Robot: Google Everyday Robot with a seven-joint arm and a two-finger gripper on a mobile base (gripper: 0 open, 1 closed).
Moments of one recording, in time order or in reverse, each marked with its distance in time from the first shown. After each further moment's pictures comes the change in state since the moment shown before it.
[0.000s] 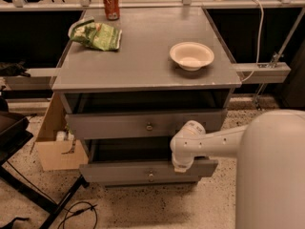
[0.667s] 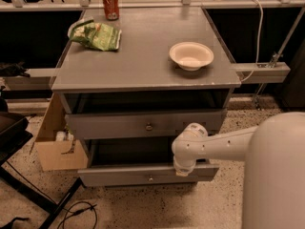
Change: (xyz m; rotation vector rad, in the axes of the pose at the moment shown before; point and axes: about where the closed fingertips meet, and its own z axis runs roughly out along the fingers) arm 0.008 0.020 -0.006 -0.034 0.005 -0.007
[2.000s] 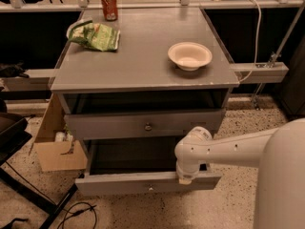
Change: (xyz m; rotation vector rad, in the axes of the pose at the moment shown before) arm 0.011 0.033 -0.010 -0.055 -0.001 -0.015
